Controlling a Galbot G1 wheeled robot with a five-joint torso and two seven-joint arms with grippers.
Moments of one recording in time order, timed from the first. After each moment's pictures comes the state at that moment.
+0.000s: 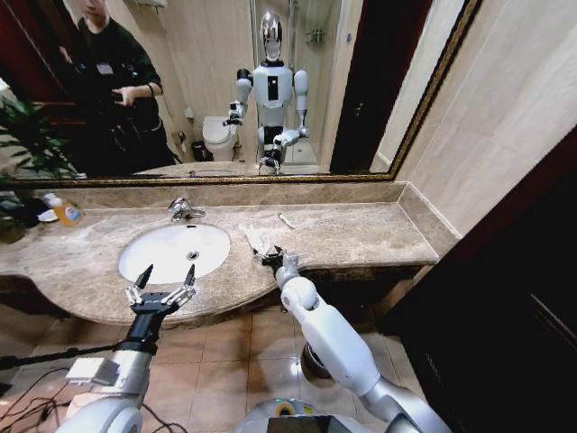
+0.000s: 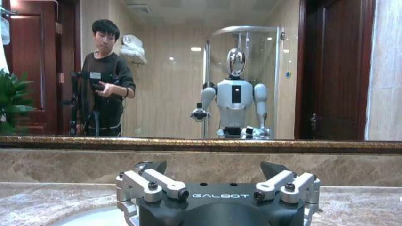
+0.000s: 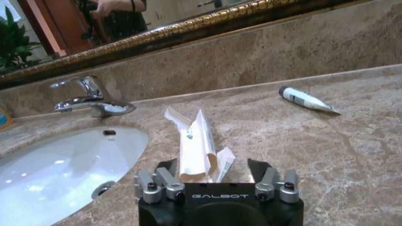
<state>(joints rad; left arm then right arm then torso) 1.84 -1.36 -0.82 -2.47 -0.37 0.04 0.05 -0.79 1.49 -0.08 1.55 0.50 -0.34 0.29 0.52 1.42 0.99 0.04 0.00</state>
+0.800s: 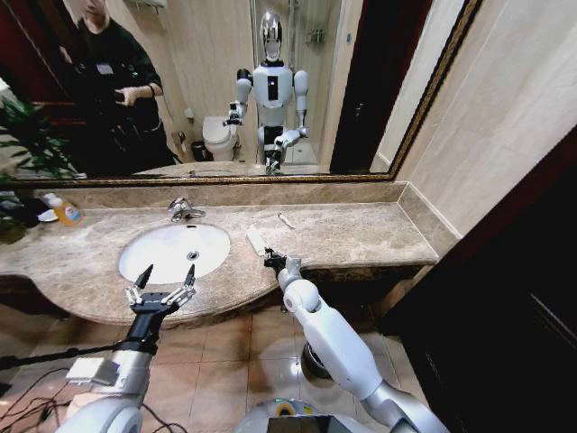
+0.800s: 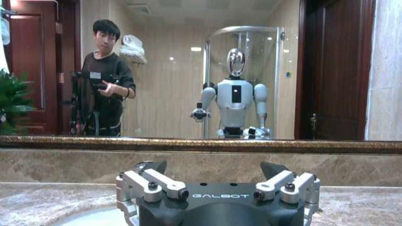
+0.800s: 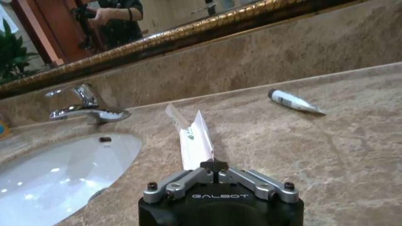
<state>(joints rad) 1.84 -1.36 -0.82 -2.47 -0.37 0.04 0.05 -0.83 1.47 -0.04 1.58 0.50 -0.31 0.27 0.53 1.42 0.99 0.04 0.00</state>
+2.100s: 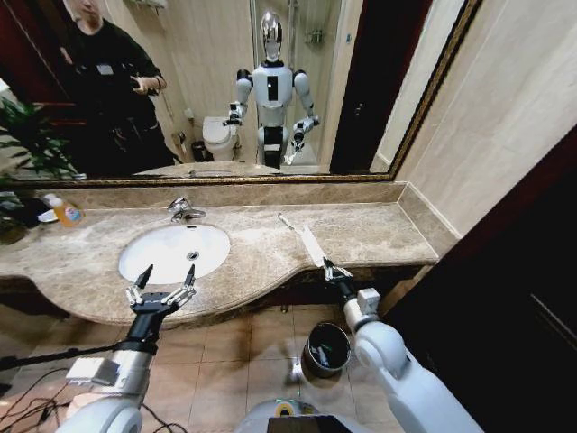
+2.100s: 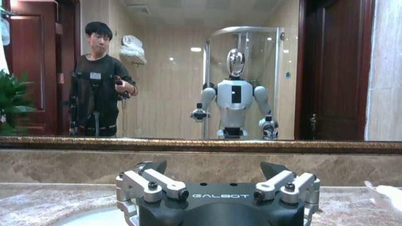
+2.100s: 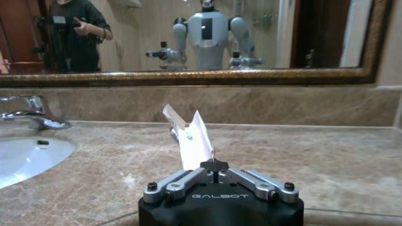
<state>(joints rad) 1.84 -1.36 -0.82 -2.47 -0.37 0.04 0.05 -1.43 1.10 0.29 2.22 0.38 -0.26 0.31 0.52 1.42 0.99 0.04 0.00</state>
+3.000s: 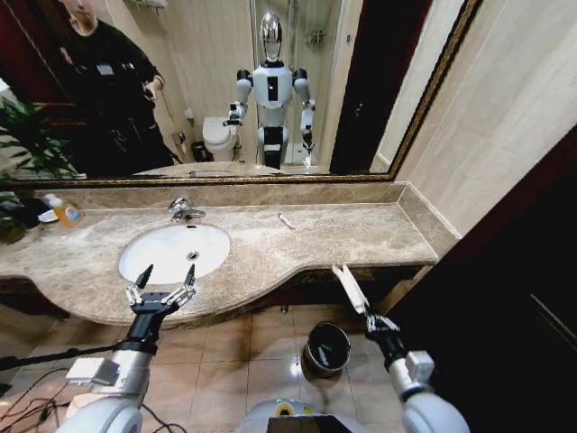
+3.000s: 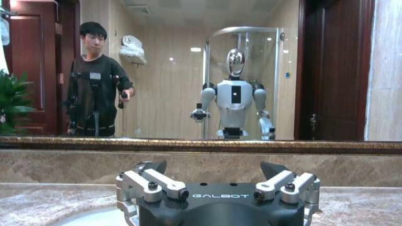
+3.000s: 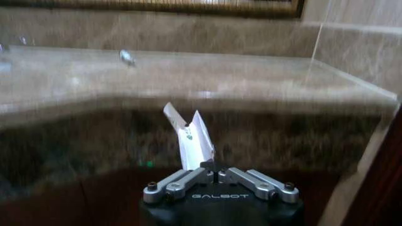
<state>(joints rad) 1.84 -1.36 -0.82 -2.47 -0.37 0.04 0.05 -1.87 1.23 0.53 2.10 0.26 -0.01 0.17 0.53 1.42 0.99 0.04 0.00</state>
